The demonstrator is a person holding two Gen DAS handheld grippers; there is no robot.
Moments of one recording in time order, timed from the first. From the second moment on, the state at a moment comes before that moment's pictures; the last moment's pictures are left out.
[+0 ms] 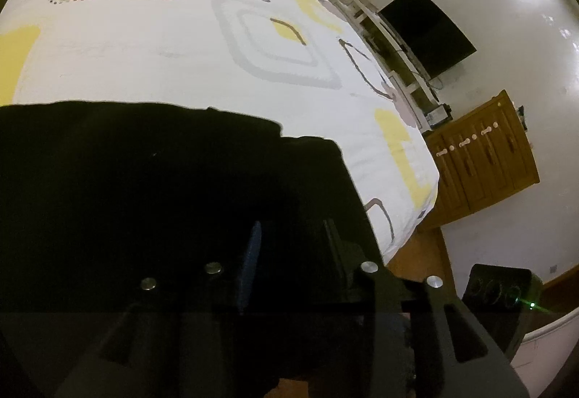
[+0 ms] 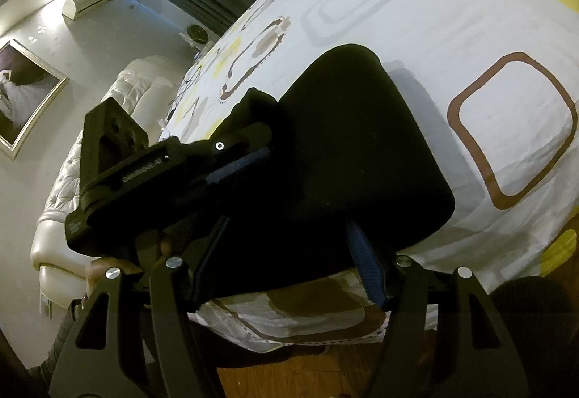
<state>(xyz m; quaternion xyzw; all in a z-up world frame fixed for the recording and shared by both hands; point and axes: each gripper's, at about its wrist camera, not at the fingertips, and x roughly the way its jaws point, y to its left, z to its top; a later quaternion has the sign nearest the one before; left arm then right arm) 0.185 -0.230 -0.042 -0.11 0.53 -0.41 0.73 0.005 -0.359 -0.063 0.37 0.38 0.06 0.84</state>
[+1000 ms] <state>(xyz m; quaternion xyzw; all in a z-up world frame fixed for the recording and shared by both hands) 0.179 -0.034 -0.029 -0.14 0.46 -0.23 0.85 0.083 -0.347 -0.056 0.35 0.46 0.08 0.81</state>
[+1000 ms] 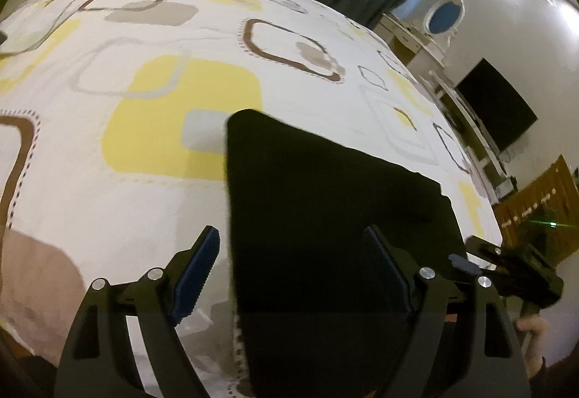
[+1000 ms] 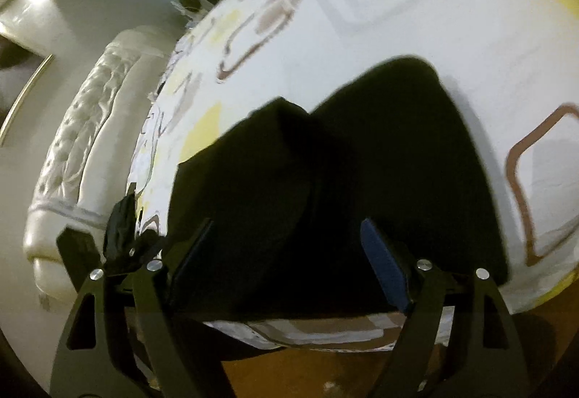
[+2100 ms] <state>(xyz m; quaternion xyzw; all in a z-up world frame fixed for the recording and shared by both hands) 0.176 -0.028 -0.038 -0.15 0.47 -0.24 0.83 0.092 -0.356 -0.028 0.36 0.45 0.12 0.81</state>
